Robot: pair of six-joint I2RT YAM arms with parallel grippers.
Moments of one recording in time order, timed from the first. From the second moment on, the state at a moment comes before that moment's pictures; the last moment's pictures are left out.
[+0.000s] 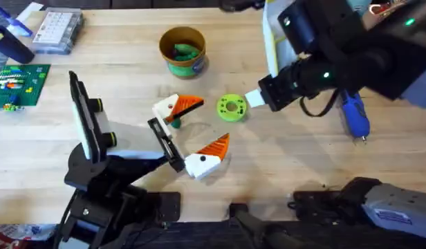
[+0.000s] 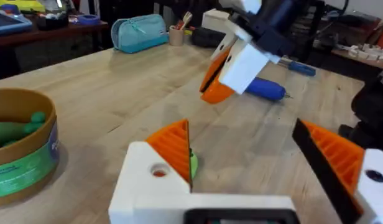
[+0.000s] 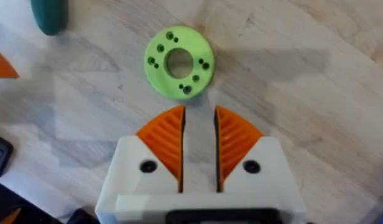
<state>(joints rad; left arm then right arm) -0.29 0.00 0.00 -0.04 0.73 -0.11 0.61 1.31 1.06 -0.86 -0.05 0.08</state>
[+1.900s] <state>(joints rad) -0.29 0.00 0.01 -0.04 0.73 -0.11 0.69 1.58 0.98 -0.66 -0.02 0.05</state>
